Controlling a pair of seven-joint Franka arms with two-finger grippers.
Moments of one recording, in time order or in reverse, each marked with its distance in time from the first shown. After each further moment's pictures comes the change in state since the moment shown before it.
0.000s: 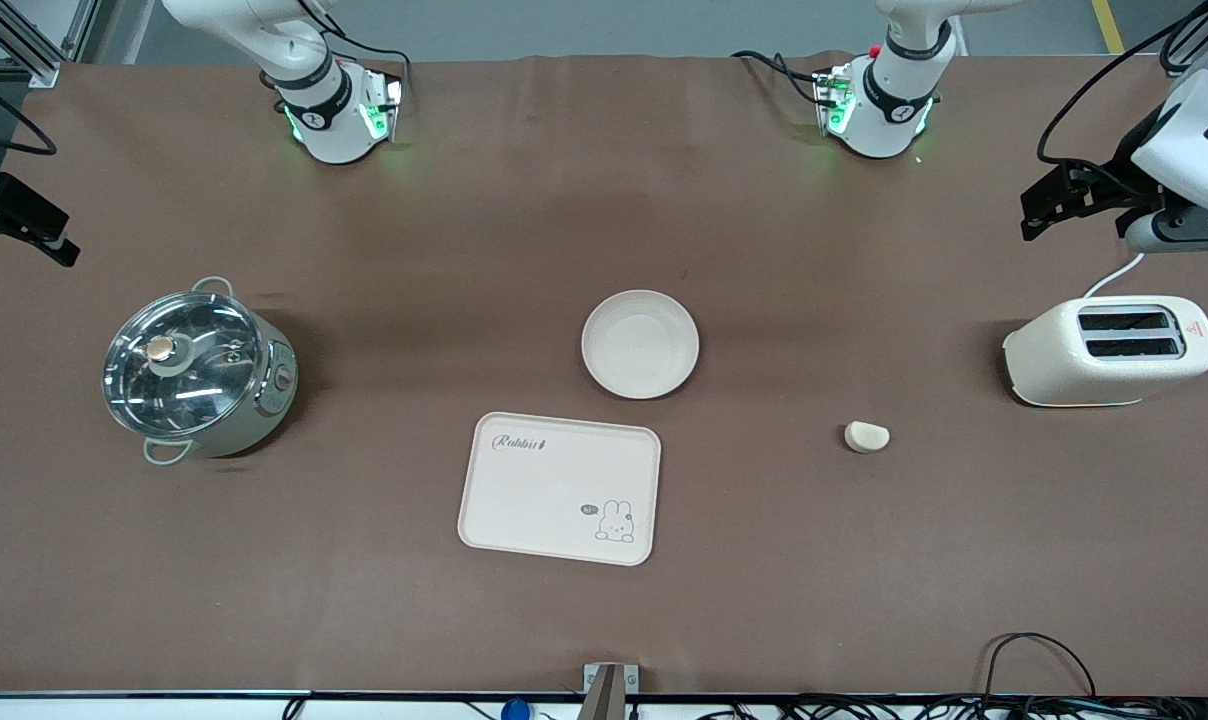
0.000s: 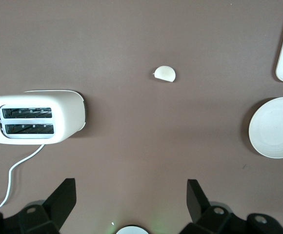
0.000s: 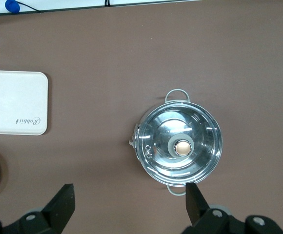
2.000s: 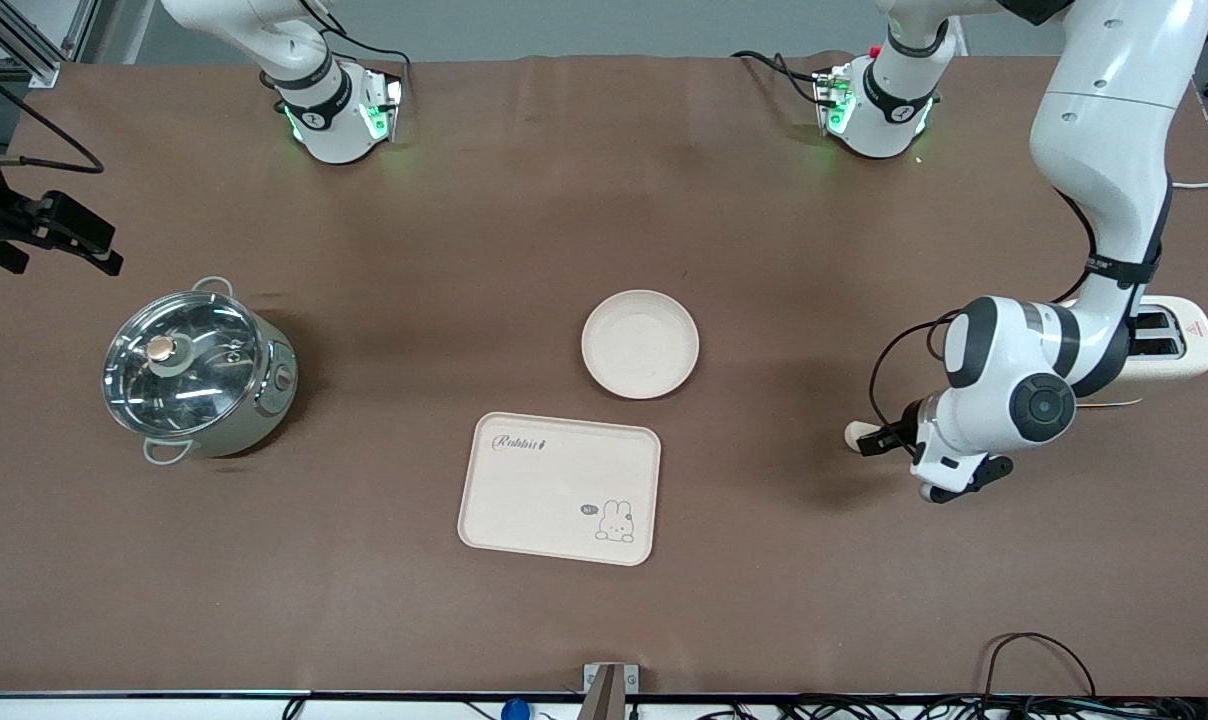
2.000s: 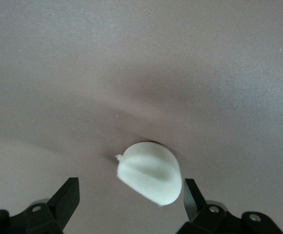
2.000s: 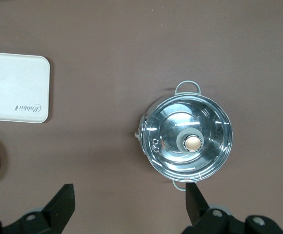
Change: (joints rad) left arm -0.035 0.674 -0.004 -0.155 0.057 0.729 -0.455; right arm 0.034 0.031 0.005 -0.009 0.001 -0.018 0.000
